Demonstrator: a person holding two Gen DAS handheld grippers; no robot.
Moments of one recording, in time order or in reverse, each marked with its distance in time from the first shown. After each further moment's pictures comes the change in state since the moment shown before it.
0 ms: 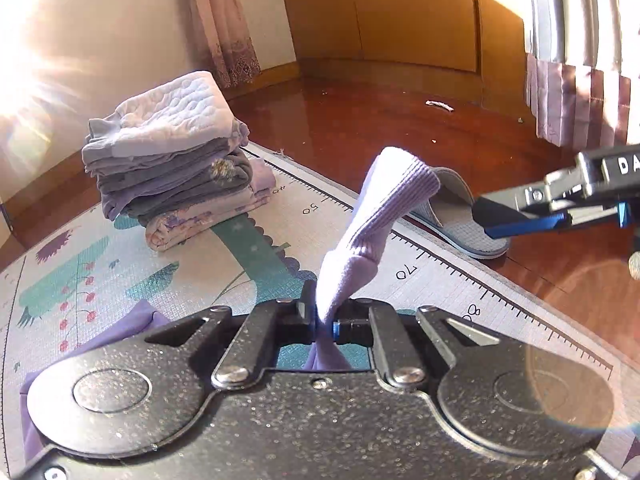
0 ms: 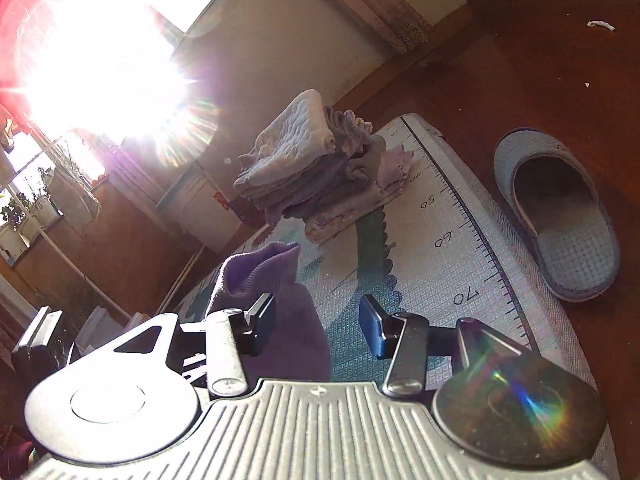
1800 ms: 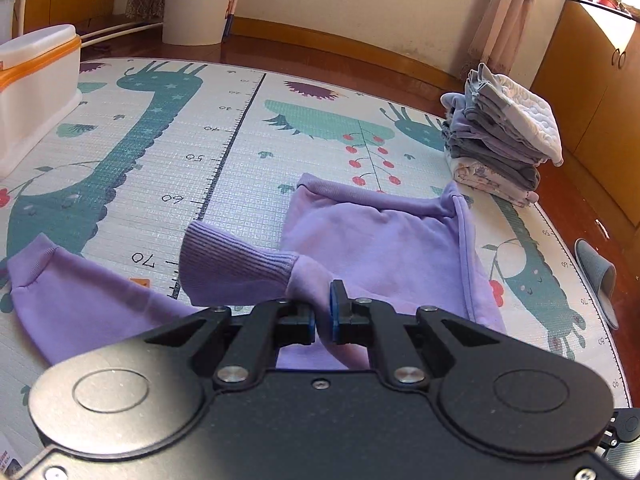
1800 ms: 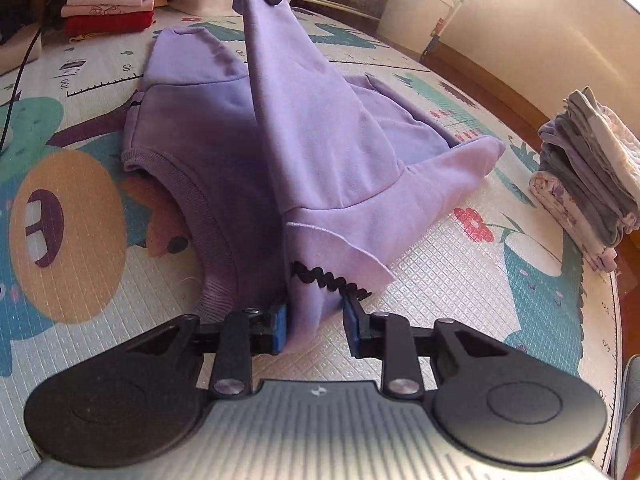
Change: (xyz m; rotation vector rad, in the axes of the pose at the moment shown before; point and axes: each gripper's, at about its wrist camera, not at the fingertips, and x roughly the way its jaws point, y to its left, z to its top) left arm -0.167 0.302 -0.202 -0.673 0.060 0.269; right arm 0.134 0.219 -0.266 -1.231 0.428 -0.113
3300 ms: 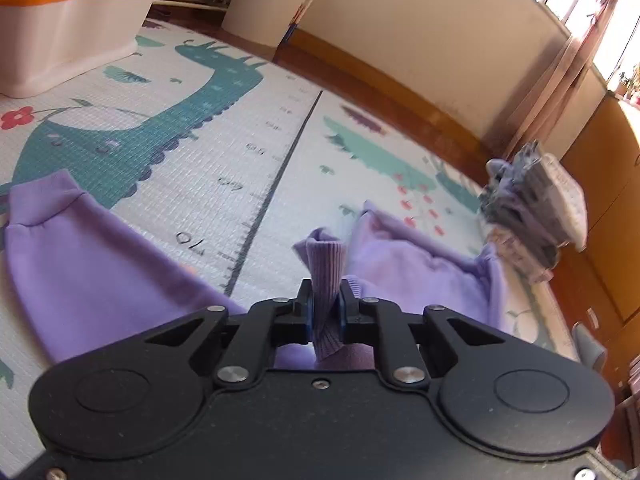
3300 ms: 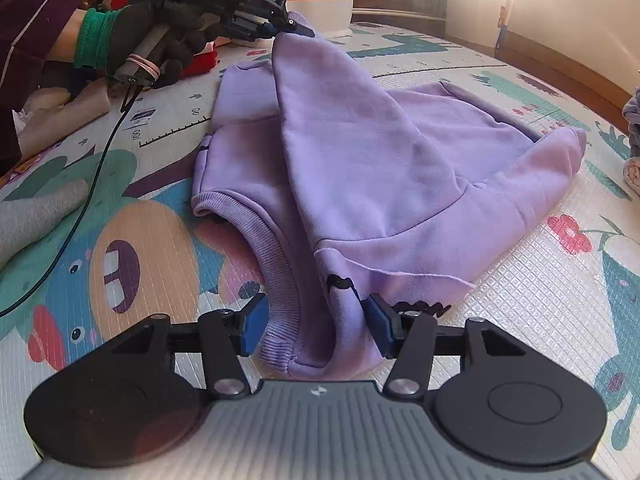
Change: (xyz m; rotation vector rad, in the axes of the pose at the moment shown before) left arm 0.033 0.087 -0.019 -0.226 -0.033 0.028; right arm 0.015 -0.028 0.013 0.131 -0.048 0.385
